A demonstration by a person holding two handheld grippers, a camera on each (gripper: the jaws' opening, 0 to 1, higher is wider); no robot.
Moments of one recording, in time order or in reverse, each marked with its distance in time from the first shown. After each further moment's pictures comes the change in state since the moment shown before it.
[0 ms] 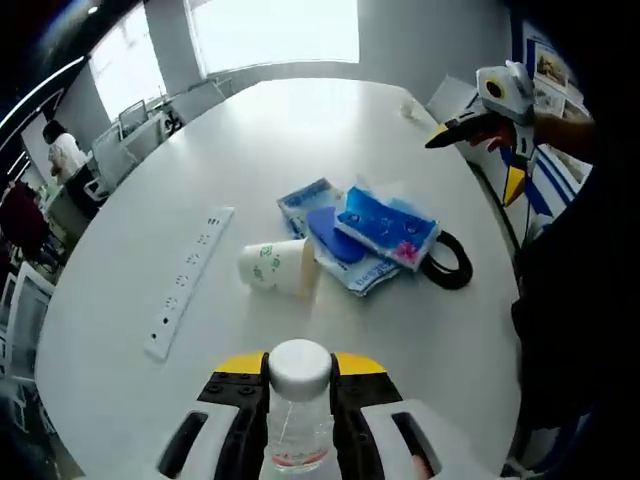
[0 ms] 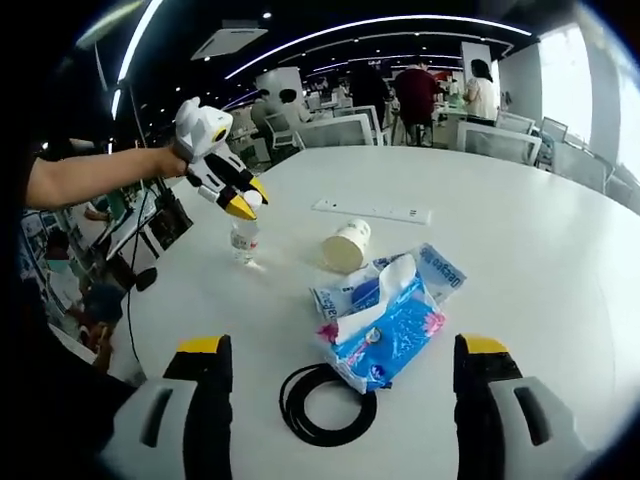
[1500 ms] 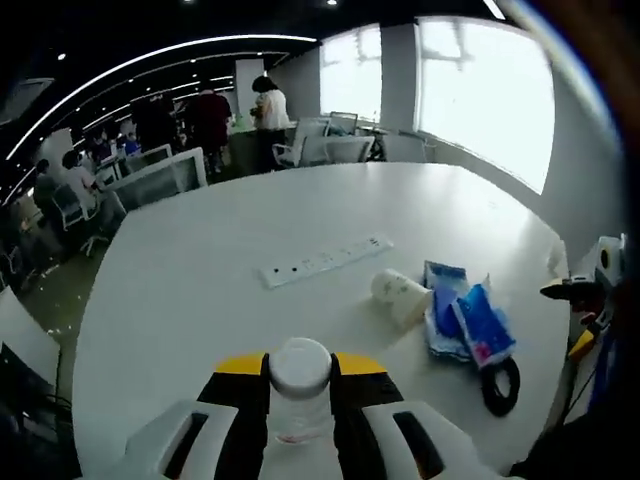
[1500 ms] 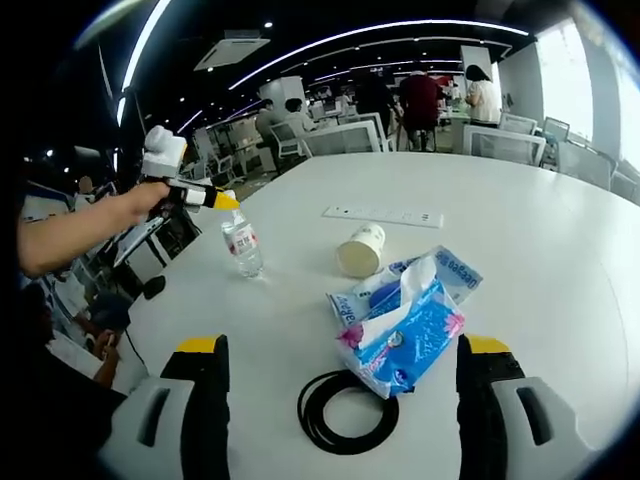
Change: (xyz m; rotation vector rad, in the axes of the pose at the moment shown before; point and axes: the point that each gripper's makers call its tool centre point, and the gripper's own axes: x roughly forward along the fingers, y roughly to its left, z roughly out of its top) left arm -0.069 0.029 -0.067 -0.721 -0.199 0.558; right arm 0.006 0.023 -0.002 0.021 -0.029 0.036
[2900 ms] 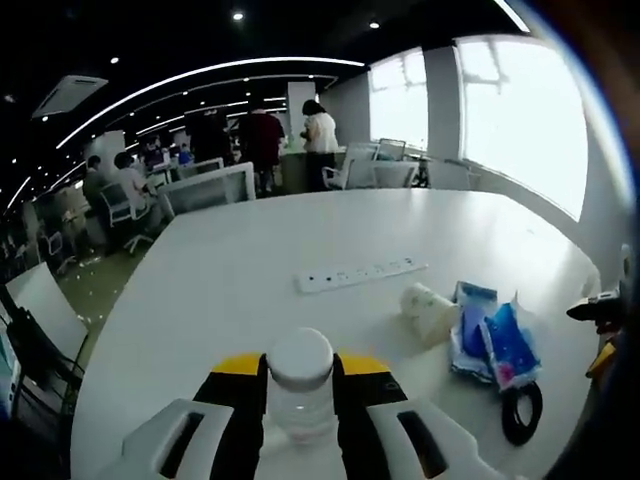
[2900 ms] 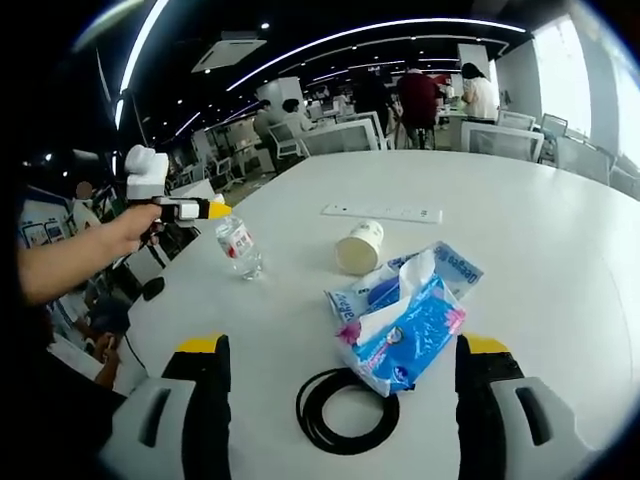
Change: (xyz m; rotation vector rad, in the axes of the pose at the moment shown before) left arm -0.010 0.001 -0.012 -0.040 -0.119 0.163; right arm 0.004 -0.004 -0.004 0.012 -0.005 0.003
